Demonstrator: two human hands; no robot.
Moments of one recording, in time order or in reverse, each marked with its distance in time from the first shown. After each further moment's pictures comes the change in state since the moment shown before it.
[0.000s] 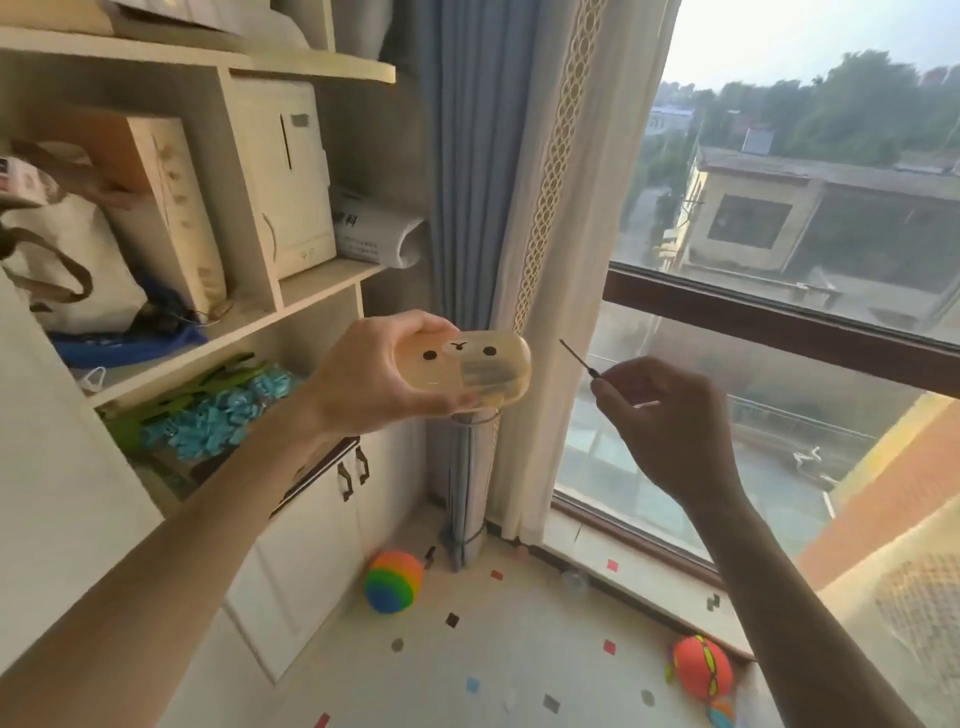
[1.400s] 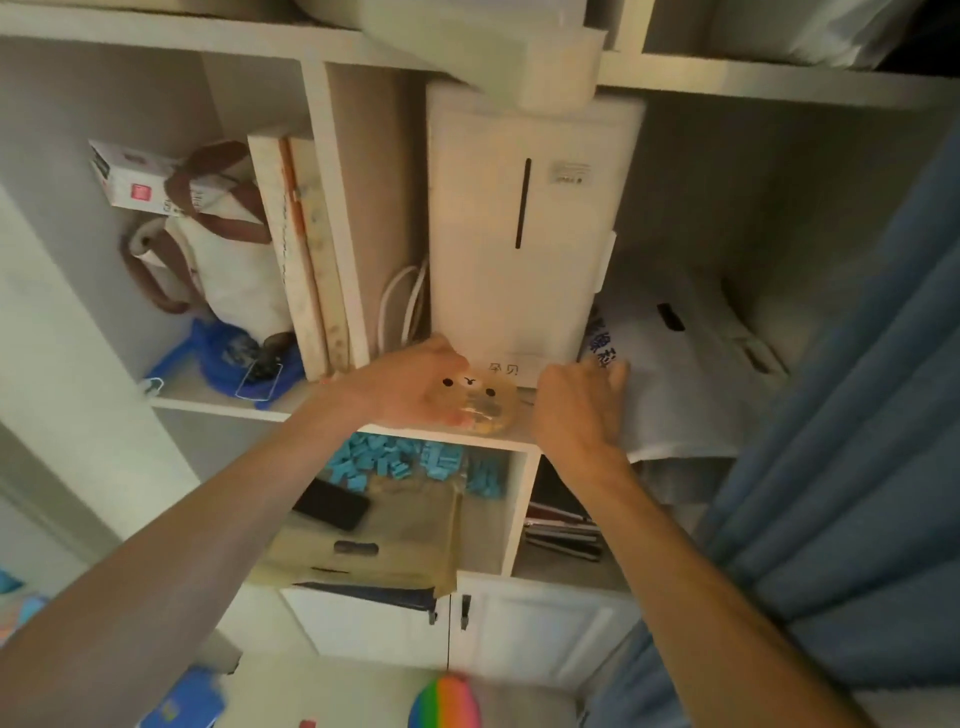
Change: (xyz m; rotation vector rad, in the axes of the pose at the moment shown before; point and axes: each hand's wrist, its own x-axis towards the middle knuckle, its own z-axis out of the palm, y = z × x) left_hand 0.254 -0.329 -0.086 0.619 0.109 -1.153; right_hand 0.441 0.010 0.540 -0.331 -0.712 -0.927
